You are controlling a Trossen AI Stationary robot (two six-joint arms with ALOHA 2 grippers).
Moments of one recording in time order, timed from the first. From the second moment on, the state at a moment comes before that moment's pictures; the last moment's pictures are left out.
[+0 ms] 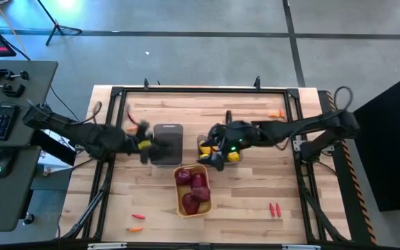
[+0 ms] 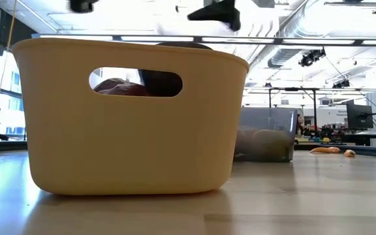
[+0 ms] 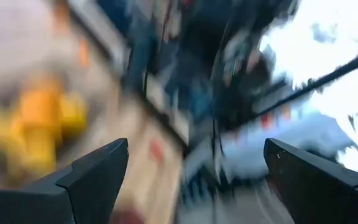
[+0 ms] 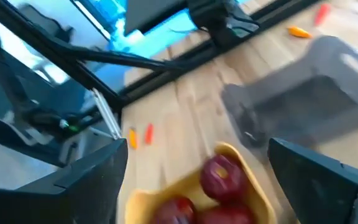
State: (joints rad) left arm -0.34 0.94 0.79 -0.01 -0.33 -0.98; right arm 0.13 1.53 1.27 -0.21 -0.03 0.56
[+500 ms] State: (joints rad) left arm -0.91 1.45 0.90 -0.46 -0.03 -1.38; right arm 0.24 1.46 1.27 -0.63 0.33 0.72
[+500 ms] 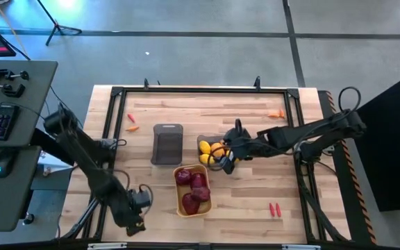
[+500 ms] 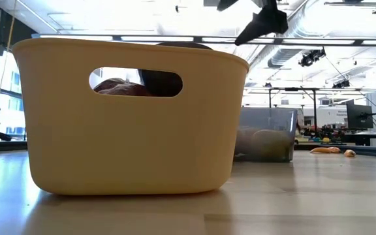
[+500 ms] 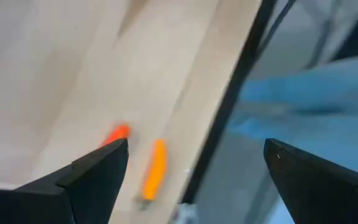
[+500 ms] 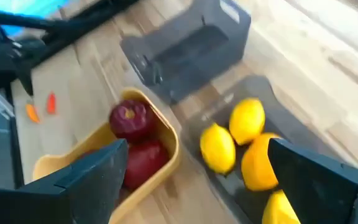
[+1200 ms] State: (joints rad) left arm -1.00 1.74 0.99 -0.69 -0.11 -1.07; right arm 0.24 1.47 1.27 -0.65 0.36 0.73
